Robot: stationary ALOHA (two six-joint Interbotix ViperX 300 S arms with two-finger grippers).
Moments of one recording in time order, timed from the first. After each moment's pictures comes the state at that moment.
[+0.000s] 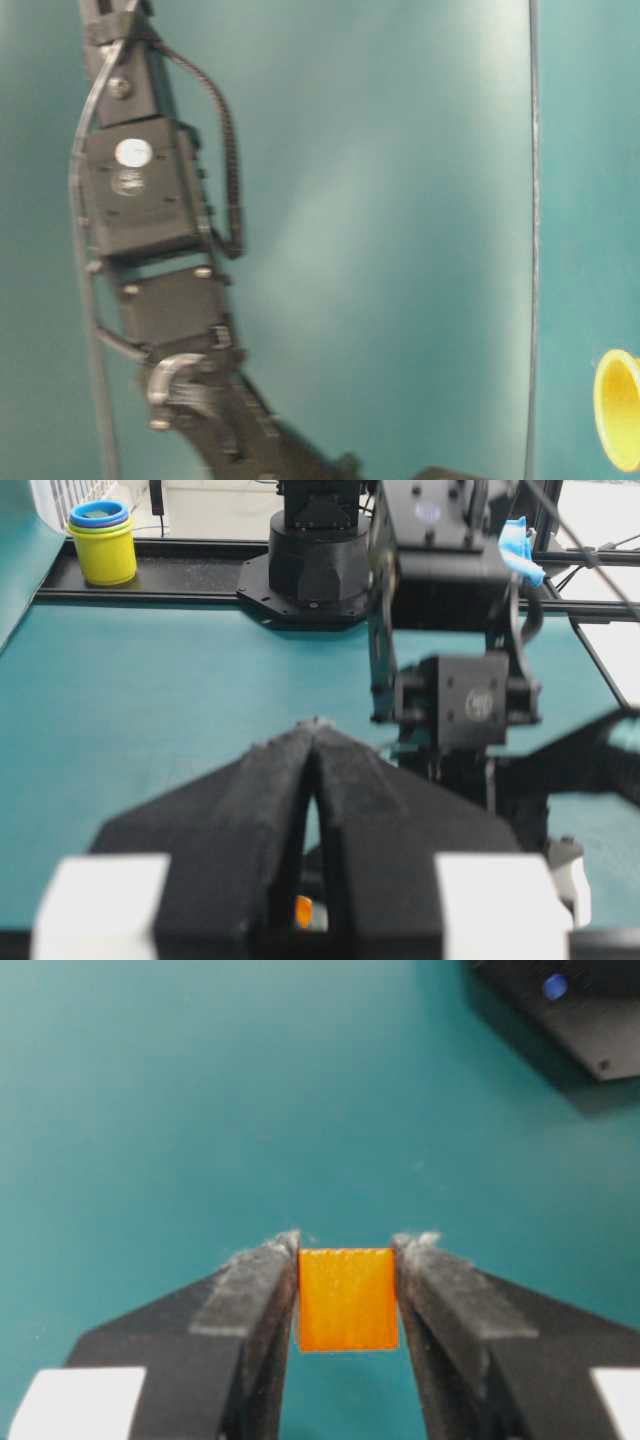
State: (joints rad) left arm 0.00 -0.96 1.16 0.01 -0.17 -0.01; right arm 0.07 0.64 -0.46 -0.06 0.63 -0.52
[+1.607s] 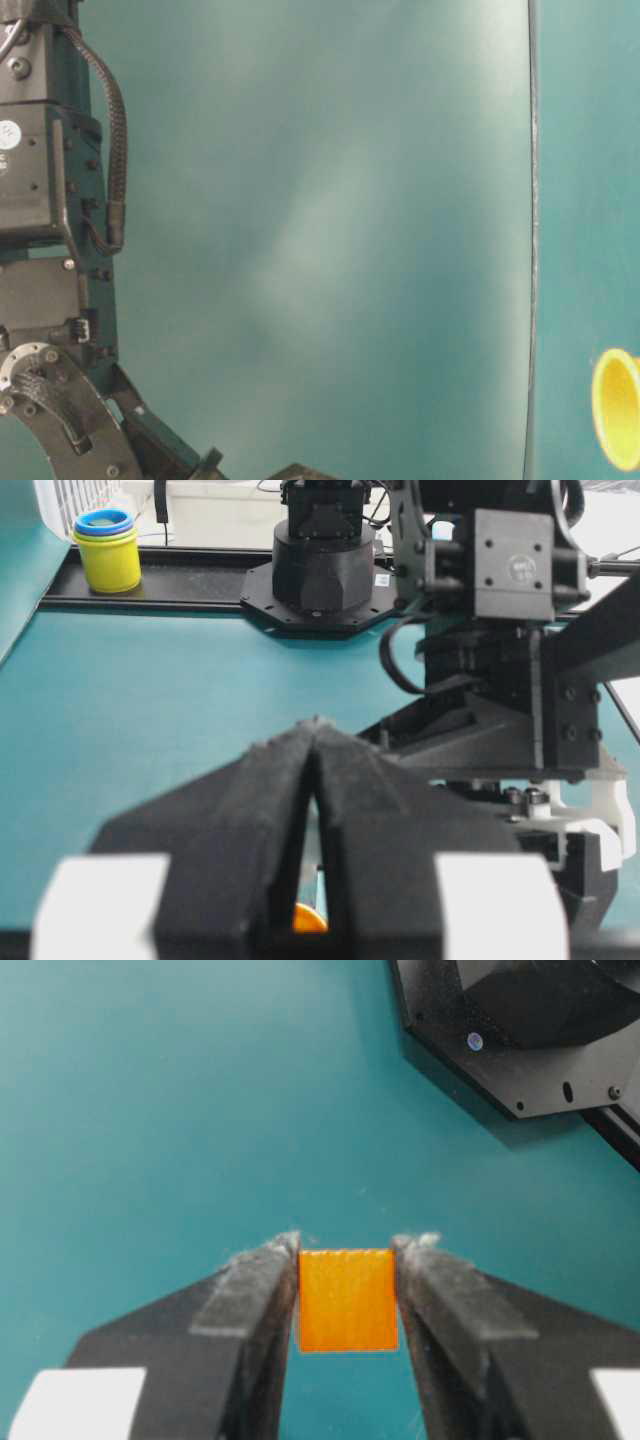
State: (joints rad) left arm 0.00 -0.96 1.15 0.01 -0.17 -0.01; right arm 0.08 0.60 -0.55 -0.07 0.73 -0.52
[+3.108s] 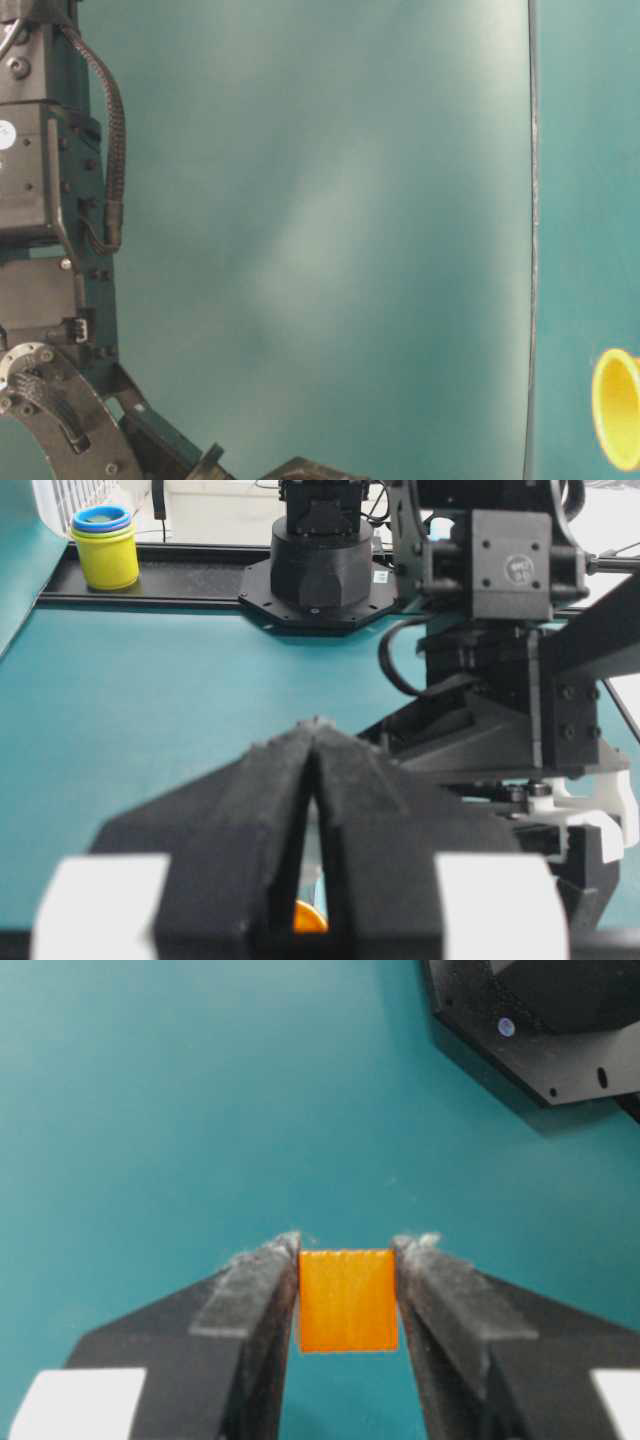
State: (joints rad) left arm 0.00 -0.96 1.15 0.01 -0.17 -0.01; right arm 0.08 0.60 -0.55 -0.03 0.77 -0.52
